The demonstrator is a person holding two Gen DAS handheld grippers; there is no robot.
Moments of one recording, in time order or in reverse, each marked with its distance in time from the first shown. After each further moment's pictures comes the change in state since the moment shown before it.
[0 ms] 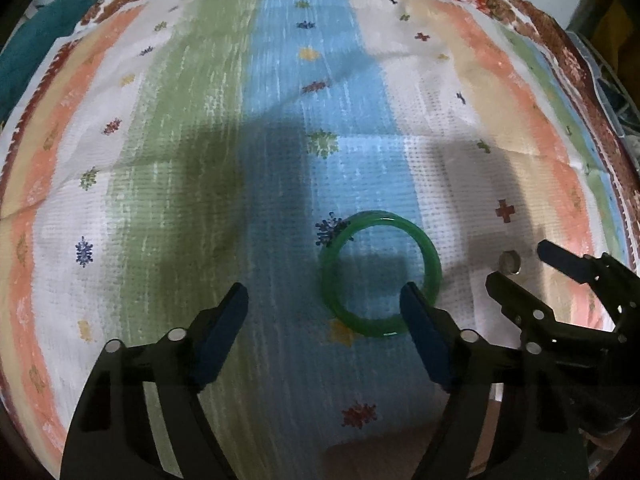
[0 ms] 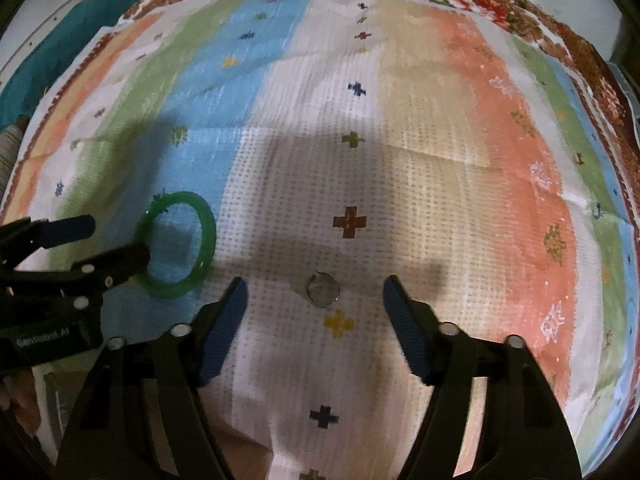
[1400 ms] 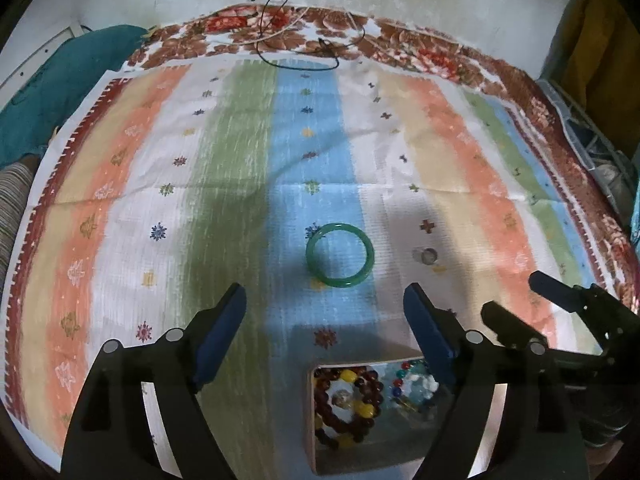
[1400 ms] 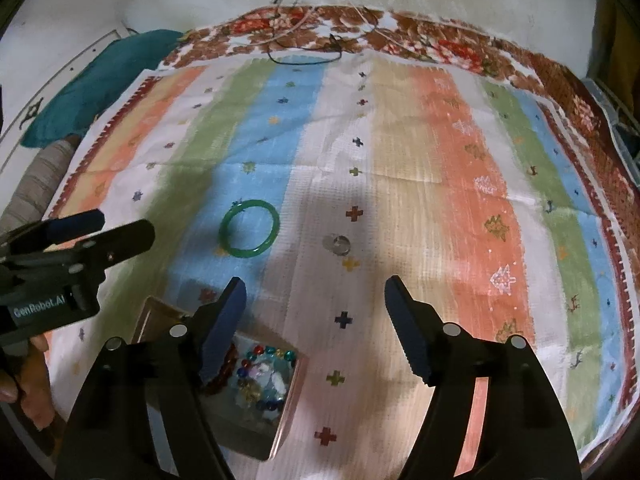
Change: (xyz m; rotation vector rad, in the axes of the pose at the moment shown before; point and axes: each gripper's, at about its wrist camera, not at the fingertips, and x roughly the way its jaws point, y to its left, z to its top) left arm -0.119 -0.017 -0.063 -0.038 -0.250 0.007; right arm -0.116 0.004 -0.057 0.019 -0.186 0.053
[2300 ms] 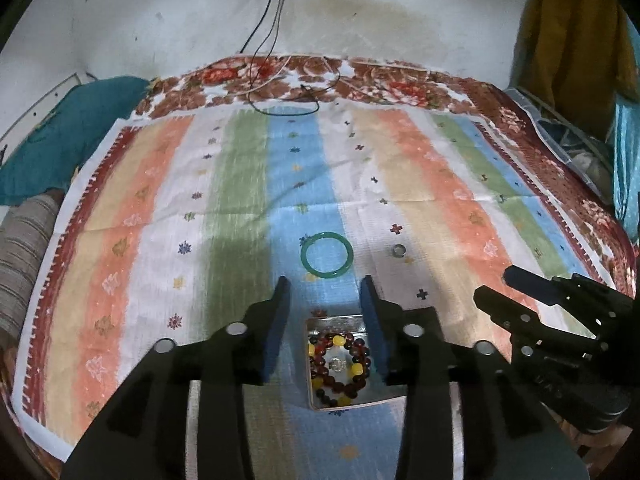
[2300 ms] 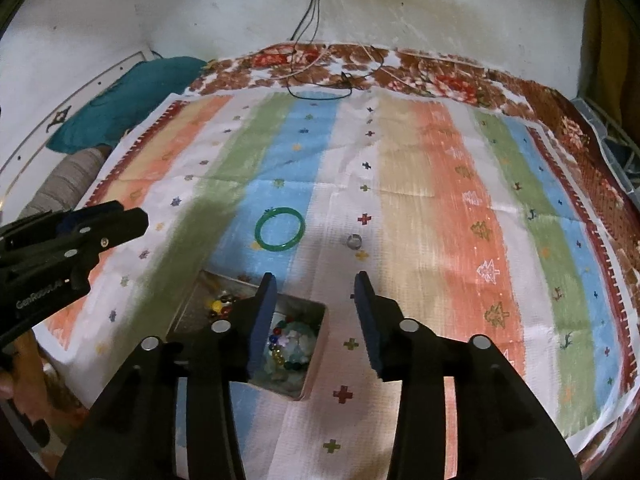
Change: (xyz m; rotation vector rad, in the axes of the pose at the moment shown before) left arm -0.084 -0.015 -0.042 0.079 -0.158 0.004; right arm -0.069 0.014 -0.040 -0.028 -0.140 0.022
